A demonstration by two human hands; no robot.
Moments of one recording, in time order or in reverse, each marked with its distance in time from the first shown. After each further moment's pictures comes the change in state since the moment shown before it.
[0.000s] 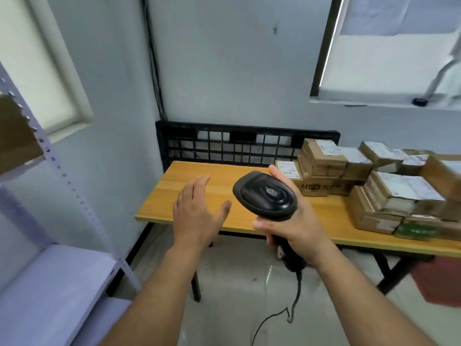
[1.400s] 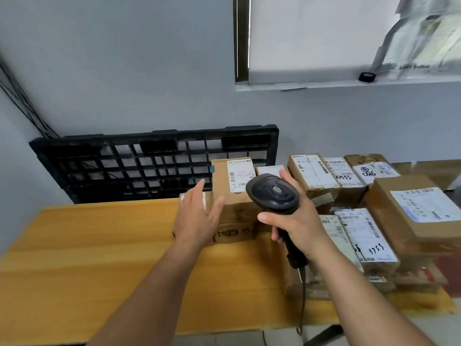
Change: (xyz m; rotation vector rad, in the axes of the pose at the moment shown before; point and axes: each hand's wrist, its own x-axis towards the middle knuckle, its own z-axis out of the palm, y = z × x) left_hand 0.195 0.185 0.358 -0.112 -0.384 -0.123; right_hand 0.162 0.155 -0.370 -0.074 0.300 0.273
